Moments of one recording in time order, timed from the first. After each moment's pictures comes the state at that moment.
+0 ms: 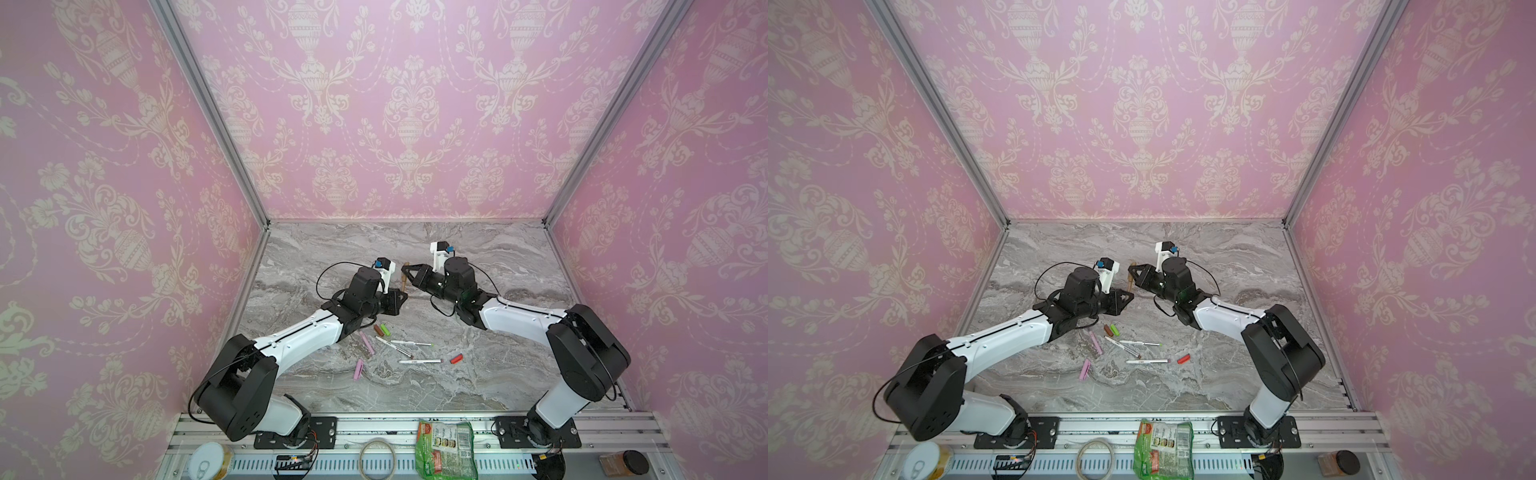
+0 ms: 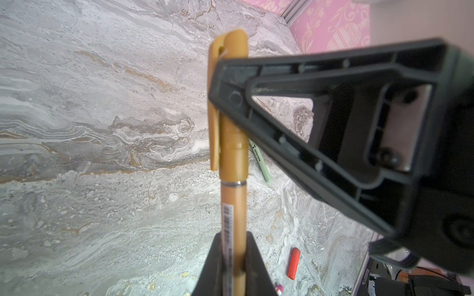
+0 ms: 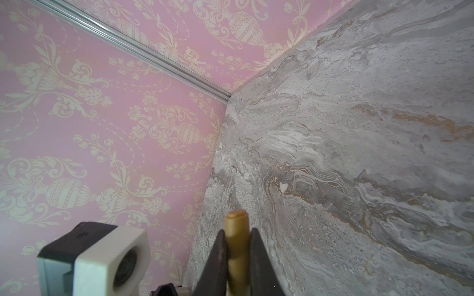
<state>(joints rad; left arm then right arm) -0.58 1.43 0.82 0.05 0.27 -0.53 0.61 1.68 0.91 0.52 -0.22 1.00</state>
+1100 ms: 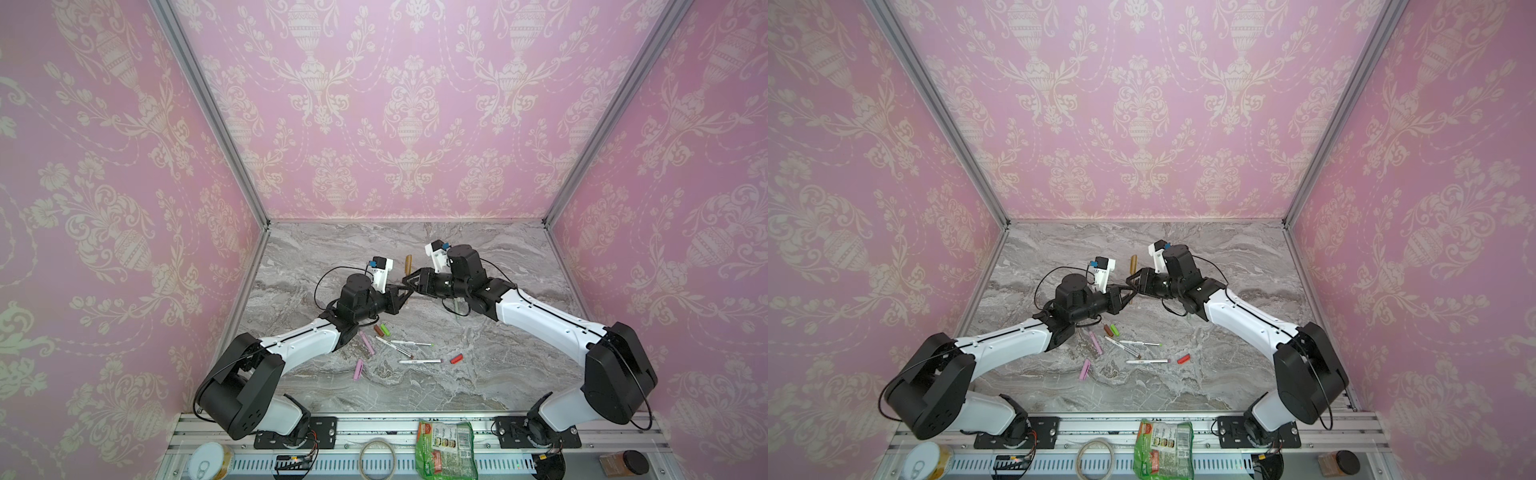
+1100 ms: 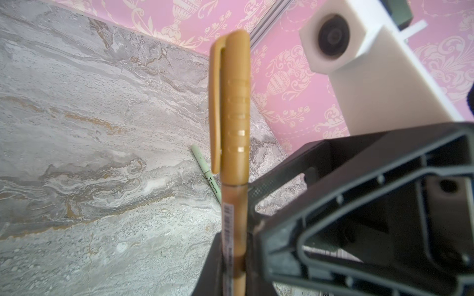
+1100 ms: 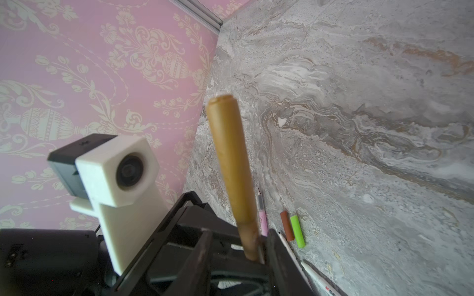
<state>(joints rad) -0.57 1.44 0.67 0.49 0.40 -0.65 0.60 1.51 1.07 -0.08 -0.40 0.80</state>
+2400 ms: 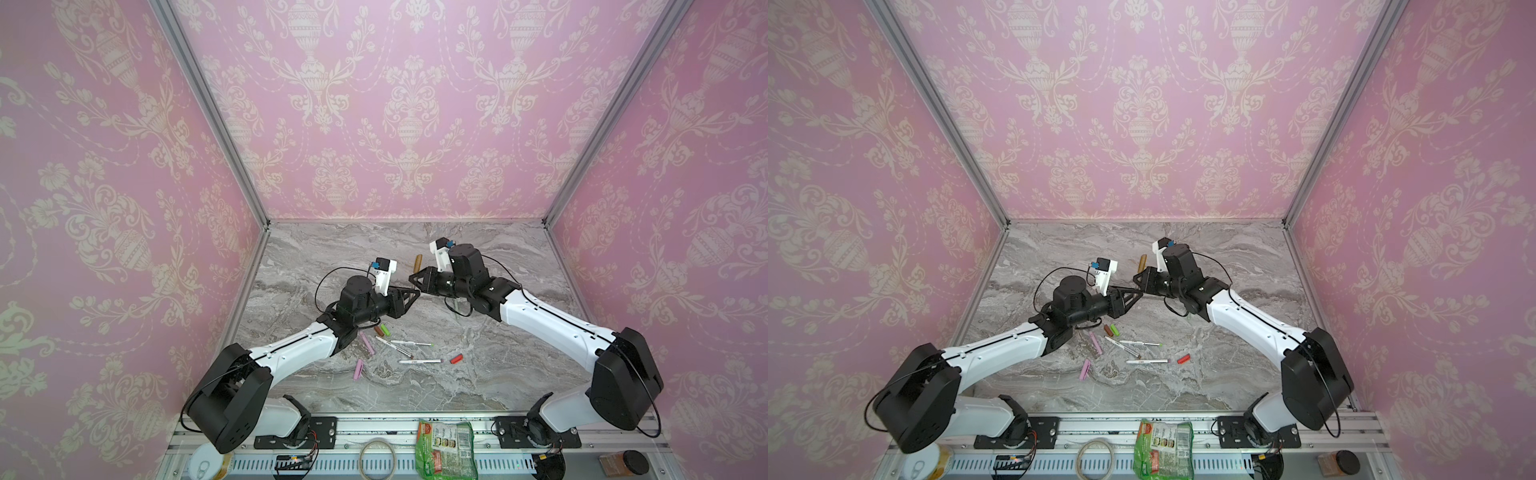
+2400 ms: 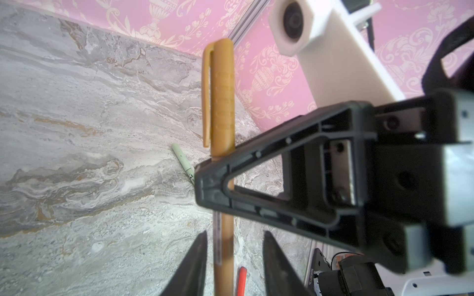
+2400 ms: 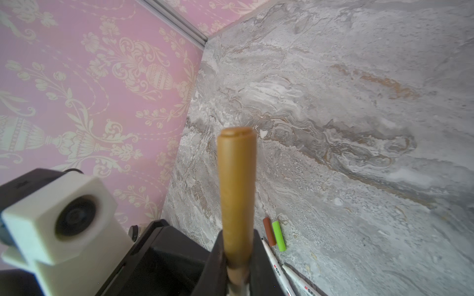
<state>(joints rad) -0.62 1.36 0.67 0.44 0.41 -0.63 0.59 1.47 1.09 -0.16 -0.26 0.76</state>
